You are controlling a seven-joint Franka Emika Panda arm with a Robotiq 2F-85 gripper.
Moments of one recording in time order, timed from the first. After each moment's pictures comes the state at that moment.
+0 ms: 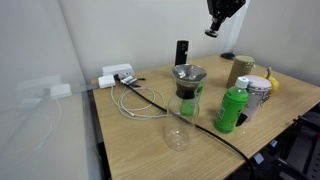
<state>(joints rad) 0.17 -0.22 0.00 -2.38 -0.12 2.41 0.52</state>
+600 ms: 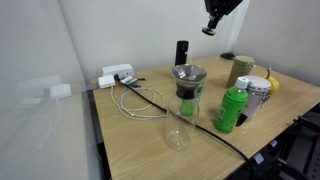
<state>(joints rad) 0.14 -0.22 0.07 -2.36 -0.12 2.42 0.52</state>
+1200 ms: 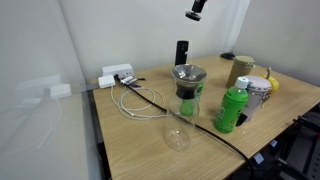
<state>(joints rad) 0.17 -0.21 0.16 -2.25 -0.04 2.34 0.31</state>
